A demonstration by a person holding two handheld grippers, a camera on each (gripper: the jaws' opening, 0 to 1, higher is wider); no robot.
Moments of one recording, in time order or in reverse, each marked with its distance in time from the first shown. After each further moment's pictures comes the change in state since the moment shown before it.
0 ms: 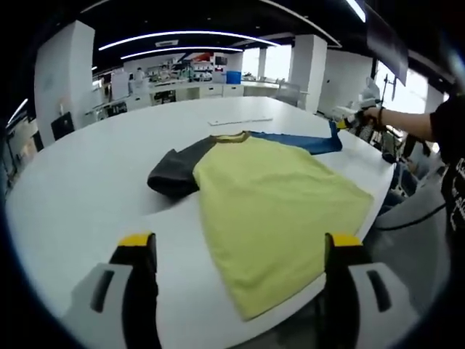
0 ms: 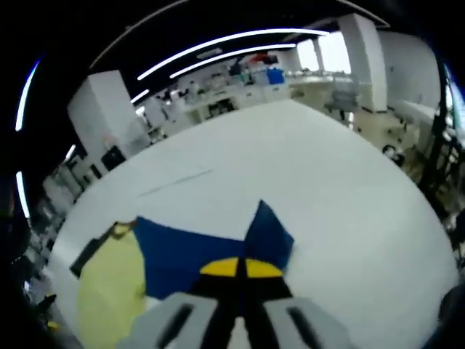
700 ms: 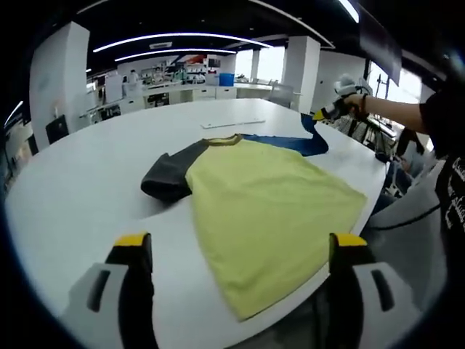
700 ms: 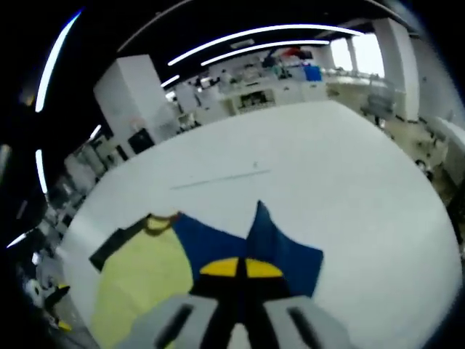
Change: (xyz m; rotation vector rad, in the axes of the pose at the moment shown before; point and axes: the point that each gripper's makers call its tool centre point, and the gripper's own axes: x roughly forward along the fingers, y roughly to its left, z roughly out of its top) left arm -0.003 -0.017 0.007 0.022 -0.015 -0.038; right arm 0.021 0.096 0.012 -0.107 0.065 0.148
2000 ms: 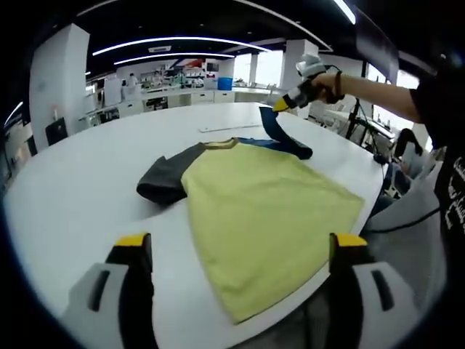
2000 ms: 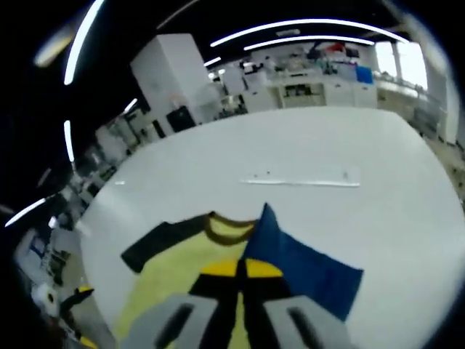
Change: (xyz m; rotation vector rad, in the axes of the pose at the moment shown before) left arm 0.004 0.001 -0.004 -0.008 -0.022 -0.005; right arm 0.051 0.151 0.017 -0.143 0.088 0.189
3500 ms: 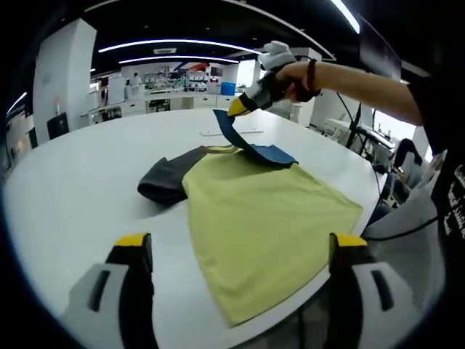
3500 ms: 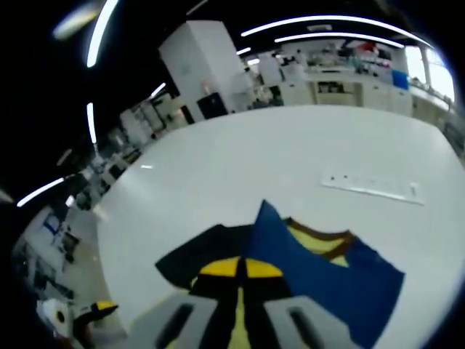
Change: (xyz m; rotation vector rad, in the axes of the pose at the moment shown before) left arm -0.002 -0.006 0.006 -0.038 -0.033 -0.010; right arm 0.060 0.134 -0.002 -0.095 0.060 0.140
